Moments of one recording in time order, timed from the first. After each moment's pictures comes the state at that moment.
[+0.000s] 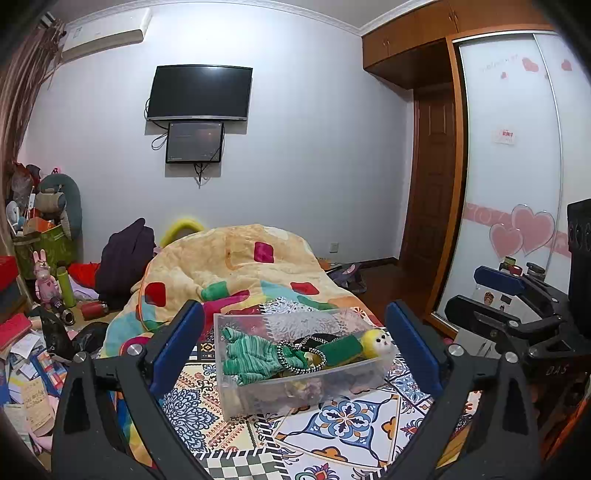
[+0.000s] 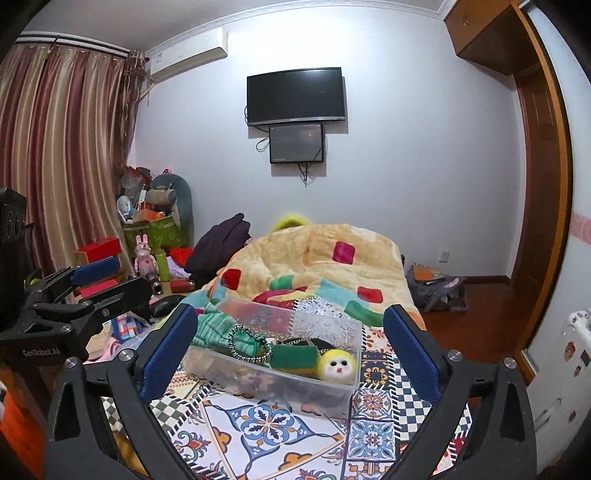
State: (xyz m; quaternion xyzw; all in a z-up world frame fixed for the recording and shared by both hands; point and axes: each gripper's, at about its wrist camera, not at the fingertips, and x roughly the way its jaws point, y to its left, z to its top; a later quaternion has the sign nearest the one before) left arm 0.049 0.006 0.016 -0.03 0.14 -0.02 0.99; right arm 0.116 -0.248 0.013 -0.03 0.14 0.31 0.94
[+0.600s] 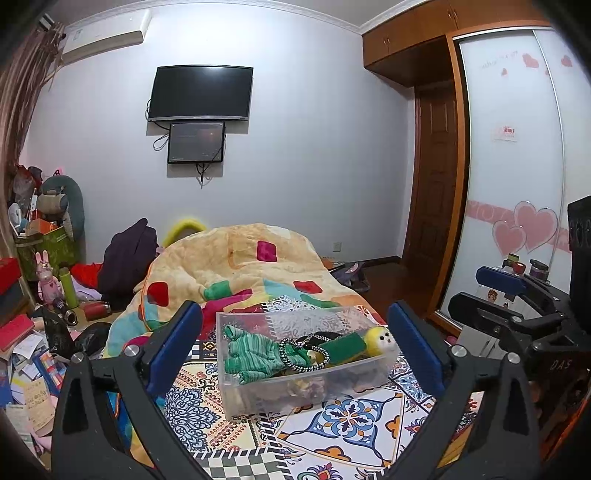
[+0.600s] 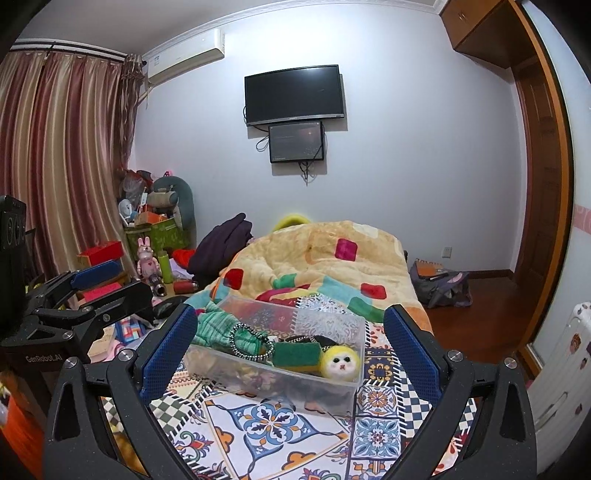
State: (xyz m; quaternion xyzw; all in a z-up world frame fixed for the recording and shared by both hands) left arm 0.049 0.005 0.013 -0.03 0.14 -0.01 0.99; right arm 0.116 -0.257 0.009 -0.01 0.15 0.32 0.94
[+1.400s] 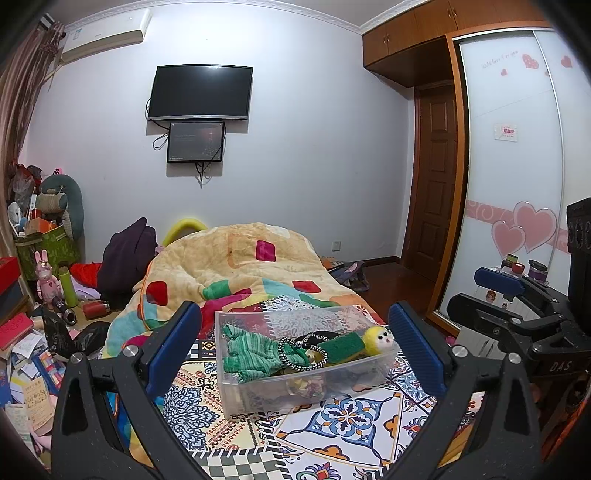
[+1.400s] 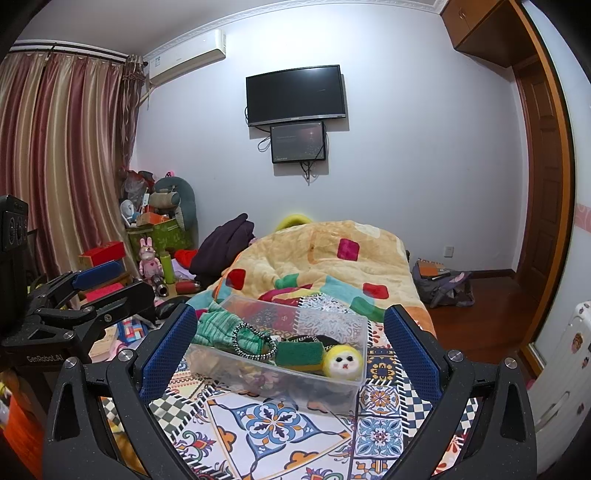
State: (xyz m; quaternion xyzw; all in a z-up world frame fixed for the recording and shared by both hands) left arm 0.048 0.006 0.011 -0.03 0.14 -0.01 0.99; right arm 0.115 -0.256 0.011 -0.01 0.15 0.32 0.94
